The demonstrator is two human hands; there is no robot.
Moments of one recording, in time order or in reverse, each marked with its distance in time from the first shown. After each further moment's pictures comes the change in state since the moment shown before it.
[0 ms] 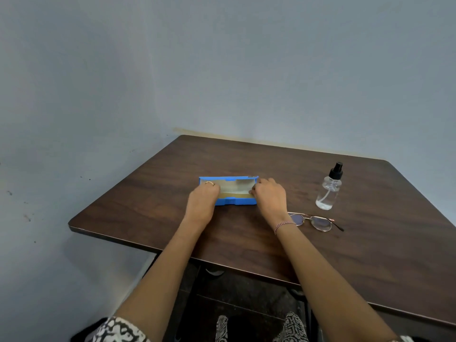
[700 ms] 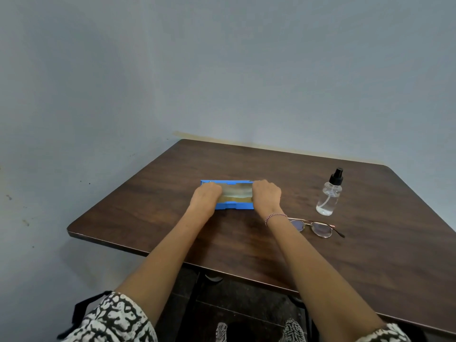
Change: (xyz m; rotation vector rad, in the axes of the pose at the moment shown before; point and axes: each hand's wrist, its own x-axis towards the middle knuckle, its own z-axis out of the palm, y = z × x) left_hand 0.035 -0.003 0.005 0.158 -0.289 0.036; right_hand 0.017 -0.014 -0.019 0.021 -0.229 0.177
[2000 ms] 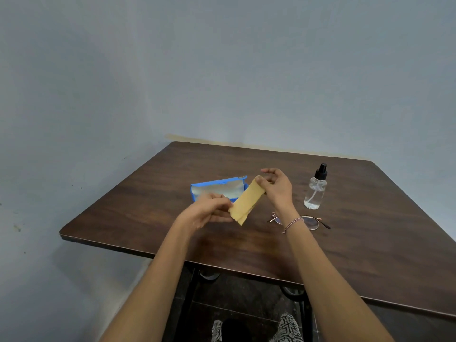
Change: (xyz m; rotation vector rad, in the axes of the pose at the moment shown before) left_hand -0.050 0.027 -0.029 -1.646 -0.381 -0.214; right_hand -0.022 0.049 -0.012 1.346 0.231 0.220
